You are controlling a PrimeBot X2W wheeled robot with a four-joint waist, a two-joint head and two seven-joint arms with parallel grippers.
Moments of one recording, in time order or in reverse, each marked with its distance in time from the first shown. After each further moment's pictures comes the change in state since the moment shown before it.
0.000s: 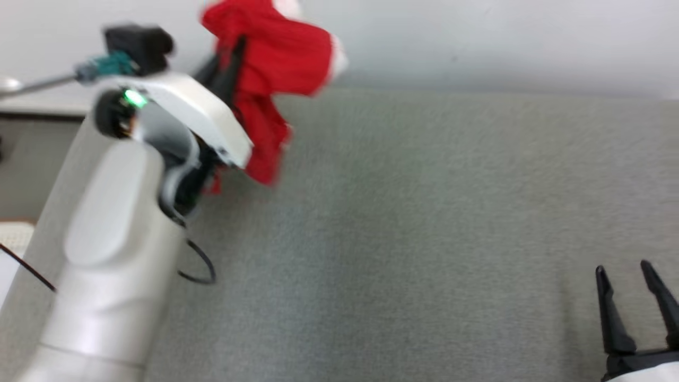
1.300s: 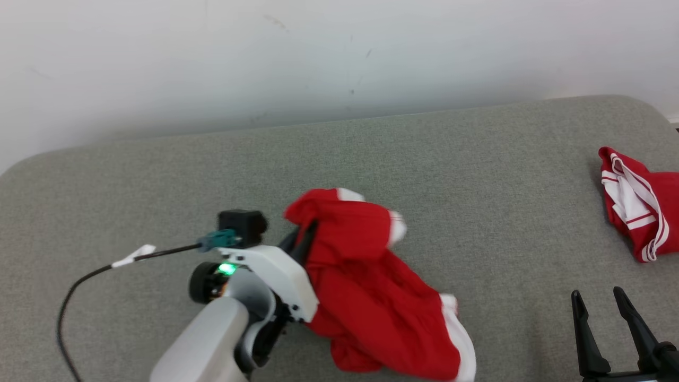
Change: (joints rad) left arm 0.427 -0.061 -0.254 -0.165 -0.144 0.187 -0.038; right arm 0.047 0.089 0.006 0.037 -0.005 0.000 0.000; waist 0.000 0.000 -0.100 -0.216
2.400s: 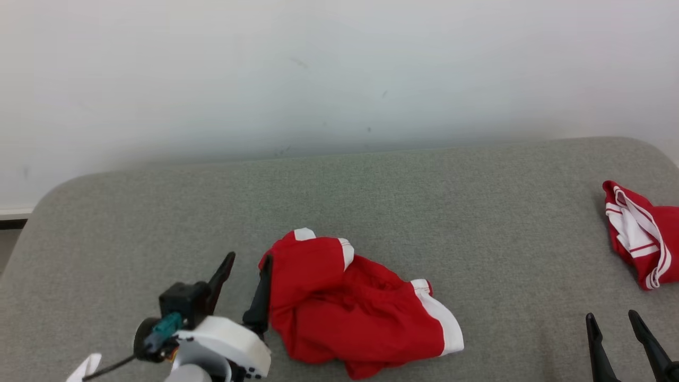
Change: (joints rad) left arm 0.196 0.050 0.137 0.051 0.187 0.040 -0.338; right arm 0.049 -0.024 -0.029 0.034 -0.020 0.000 0.000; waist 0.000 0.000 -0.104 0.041
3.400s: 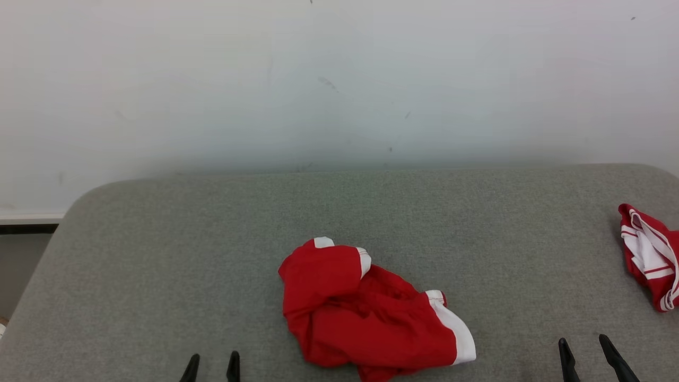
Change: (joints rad) left arm 0.494 -0.153 0.322 -0.294 0.228 -0.125 -0.001; right arm 0.048 0.049 0.040 0.017 -0.018 0.000 0.000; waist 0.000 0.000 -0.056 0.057
